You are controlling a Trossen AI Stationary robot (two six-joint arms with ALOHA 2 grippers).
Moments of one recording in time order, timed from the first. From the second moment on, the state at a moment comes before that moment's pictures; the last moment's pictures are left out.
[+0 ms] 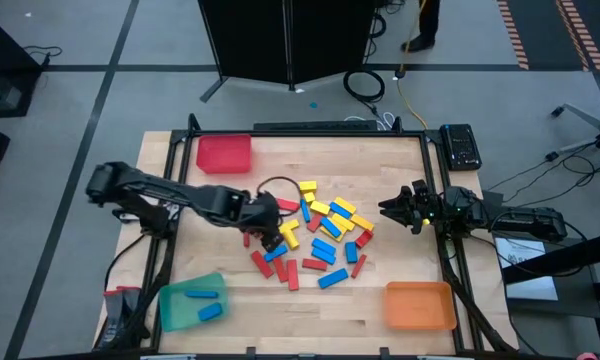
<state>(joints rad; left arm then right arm) -0.14 1.54 1.20 -0.80 -0.15 -0.80 -0.10 0.07 0.01 0.02 -0.05 0.74</state>
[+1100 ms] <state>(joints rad) -0.16 1.85 1.27 -0.74 -0.05 -0.56 -0.10 0.07 0.01 0.03 -0.09 0.72</state>
